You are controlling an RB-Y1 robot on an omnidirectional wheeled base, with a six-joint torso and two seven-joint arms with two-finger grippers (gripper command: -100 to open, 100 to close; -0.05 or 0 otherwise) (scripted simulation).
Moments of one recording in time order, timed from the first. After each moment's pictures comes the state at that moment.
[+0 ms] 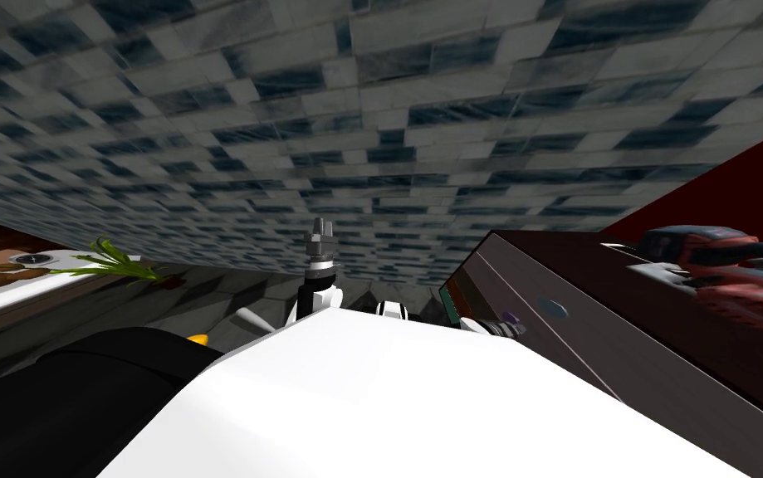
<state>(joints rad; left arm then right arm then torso) 0.47 0.05 -0.05 -2.29 0.12 -0.52 -0.01 -0.06 -0.37 0.36 -0.63 1.12 1.10 0.45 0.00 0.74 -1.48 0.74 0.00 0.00</state>
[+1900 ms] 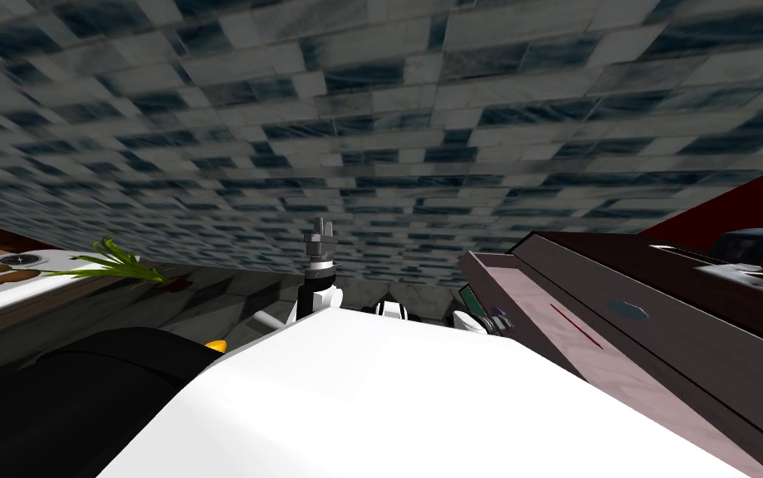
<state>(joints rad) 0.47 0.05 -0.05 -2.29 0.12 -0.52 -0.01 -0.08 -0.33 0.35 -0.68 1.12 1.18 0.53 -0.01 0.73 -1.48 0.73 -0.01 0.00</state>
